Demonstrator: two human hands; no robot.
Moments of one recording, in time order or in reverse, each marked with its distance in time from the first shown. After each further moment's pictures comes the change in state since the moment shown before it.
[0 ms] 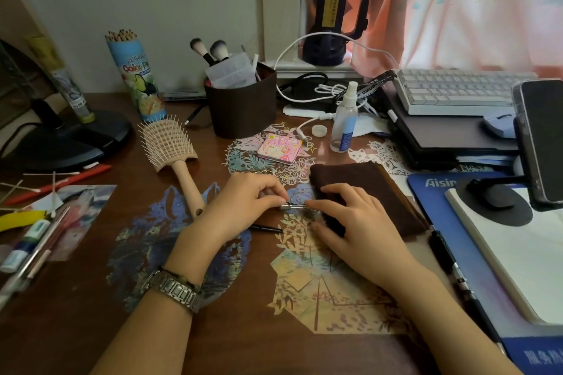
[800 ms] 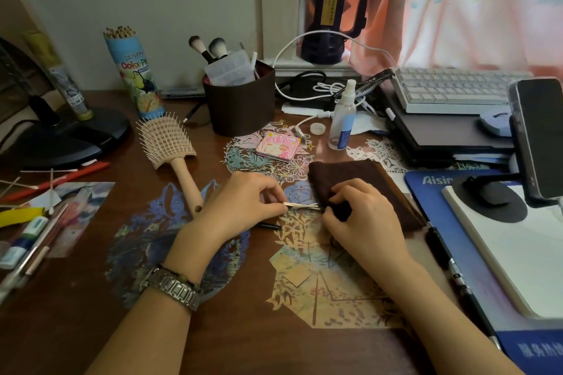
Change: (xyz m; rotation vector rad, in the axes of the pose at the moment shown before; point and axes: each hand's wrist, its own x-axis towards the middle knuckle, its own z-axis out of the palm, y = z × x) left_hand -0.002 -0.004 0.002 0.100 -0.012 0.030; right_hand 0.004 -0.003 0.005 0.124 0.257 0.191
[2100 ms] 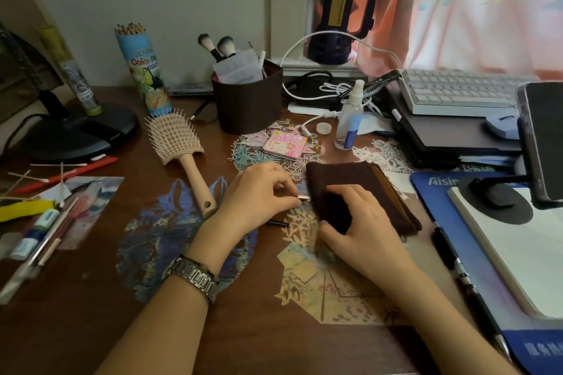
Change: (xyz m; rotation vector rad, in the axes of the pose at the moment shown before) left_hand 0.008 0.003 0.012 -0.003 0.122 0.013; right_hand -0.010 -0.013 -0.006 0.079 -0.196 -0.023
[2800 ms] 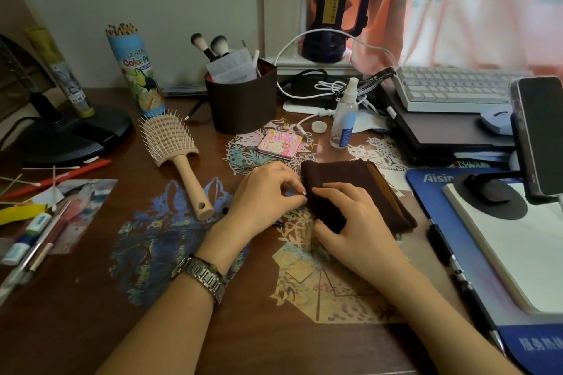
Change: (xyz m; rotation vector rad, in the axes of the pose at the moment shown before) left_hand 0.007 0.006 0.016 -0.024 0.050 0.046; right_hand 0.001 0.000 0.003 0.006 0.013 -0.050
